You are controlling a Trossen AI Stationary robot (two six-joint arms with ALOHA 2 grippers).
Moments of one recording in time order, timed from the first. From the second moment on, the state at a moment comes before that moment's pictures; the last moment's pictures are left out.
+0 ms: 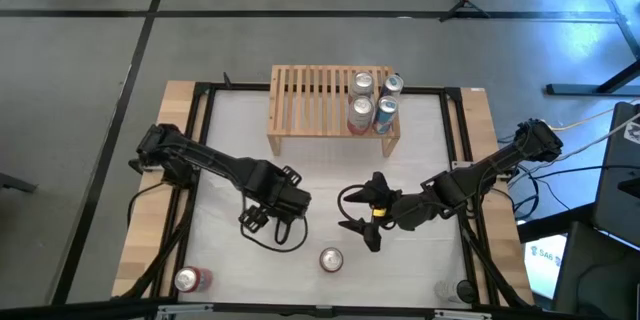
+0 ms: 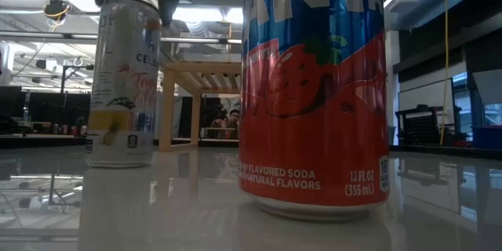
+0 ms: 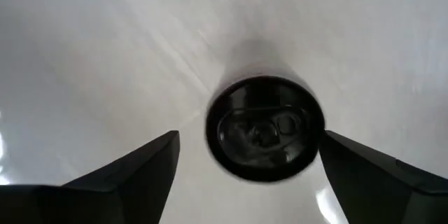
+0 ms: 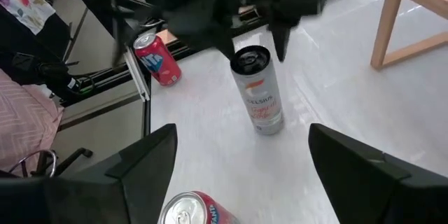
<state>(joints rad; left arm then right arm) -0.32 1.78 1.67 -1.38 -0.08 0.32 0.51 1.44 1.25 -0.32 0.43 0.65</state>
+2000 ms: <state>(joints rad) -0.64 1.60 1.20 -0.91 -0.69 -1.46 0.45 1.44 1.25 -0.56 0.17 0.41</state>
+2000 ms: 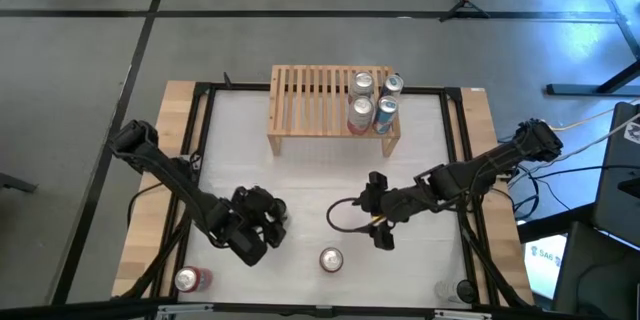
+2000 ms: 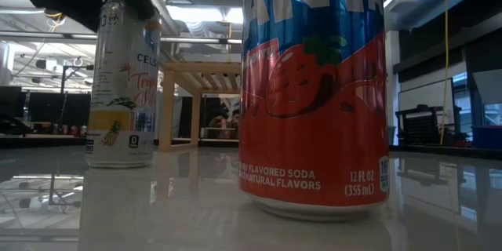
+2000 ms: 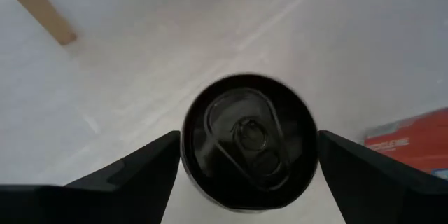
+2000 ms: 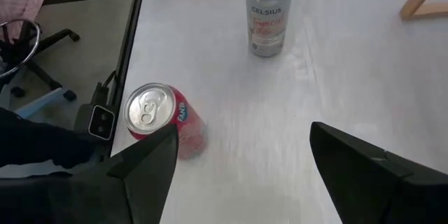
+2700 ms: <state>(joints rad) -0.50 1.50 1.26 -0.82 -0.52 -0.72 0.46 1.42 1.25 -0.54 0.20 0.57</state>
